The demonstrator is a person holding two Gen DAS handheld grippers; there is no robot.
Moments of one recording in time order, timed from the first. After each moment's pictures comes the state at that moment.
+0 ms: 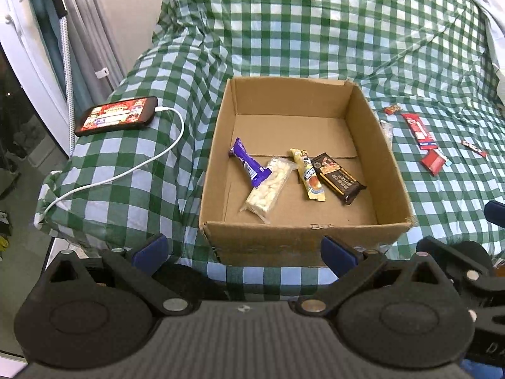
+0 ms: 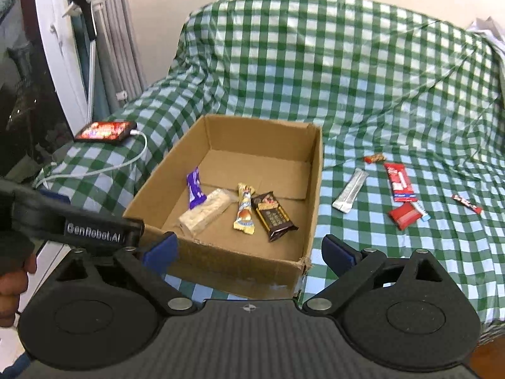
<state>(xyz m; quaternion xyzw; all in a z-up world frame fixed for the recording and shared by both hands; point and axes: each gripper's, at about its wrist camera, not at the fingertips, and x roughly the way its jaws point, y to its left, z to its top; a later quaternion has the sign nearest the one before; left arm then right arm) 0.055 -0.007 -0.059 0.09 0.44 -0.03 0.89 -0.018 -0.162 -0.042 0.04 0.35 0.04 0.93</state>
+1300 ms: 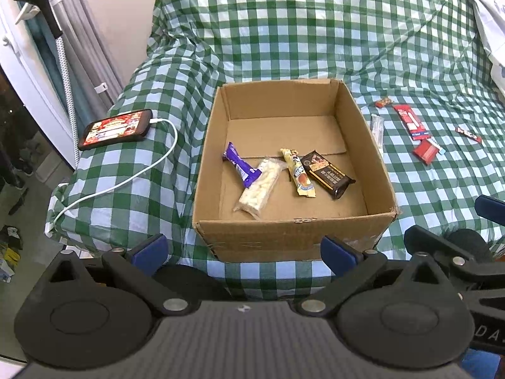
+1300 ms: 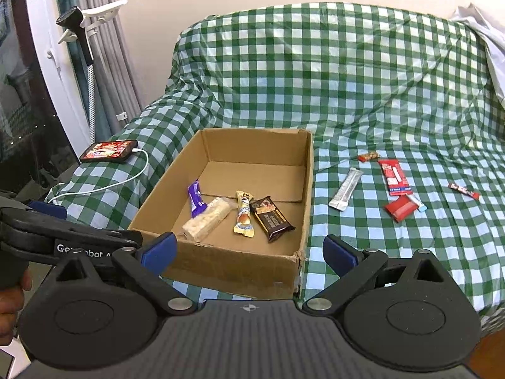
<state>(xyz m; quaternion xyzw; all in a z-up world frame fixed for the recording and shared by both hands) 0.040 -0.033 -0.047 0.13 0.43 -0.04 0.89 -0.036 -0.180 -0.041 0.09 0.34 0.04 0.94</state>
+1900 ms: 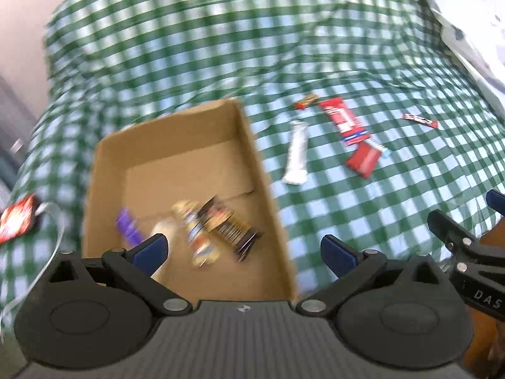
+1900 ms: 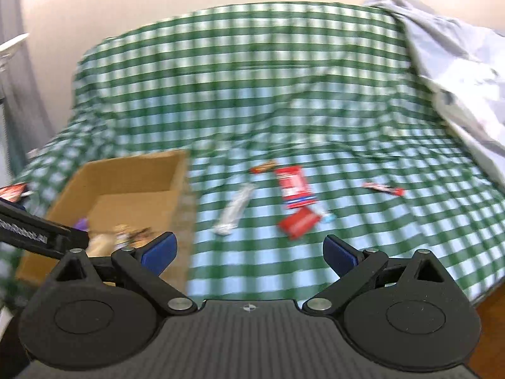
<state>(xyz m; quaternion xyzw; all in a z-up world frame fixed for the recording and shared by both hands) 0.148 -0.212 -0.060 0.19 0.46 -0.15 0.85 0.008 -0.335 -0.076 0.10 0.32 -0.13 0.93</state>
